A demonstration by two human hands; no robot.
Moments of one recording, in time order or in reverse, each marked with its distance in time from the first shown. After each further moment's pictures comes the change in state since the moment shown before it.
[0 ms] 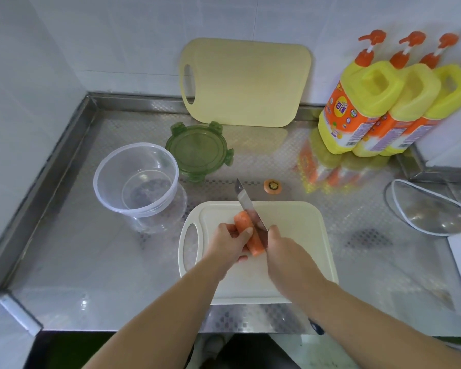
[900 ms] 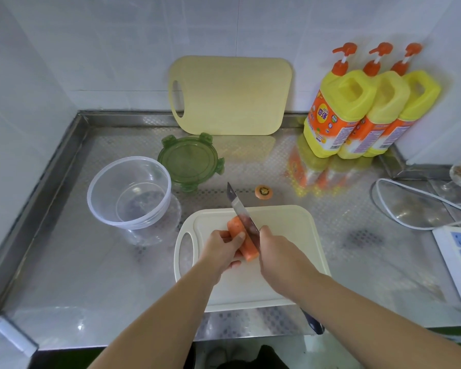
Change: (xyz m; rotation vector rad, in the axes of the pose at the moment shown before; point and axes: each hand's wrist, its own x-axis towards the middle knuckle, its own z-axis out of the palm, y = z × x) left_hand -0.008 0.008 -0.002 -0.030 -0.008 -0.034; right_hand -0.005 -0.002 -0.009 0.052 0.018 -0.037
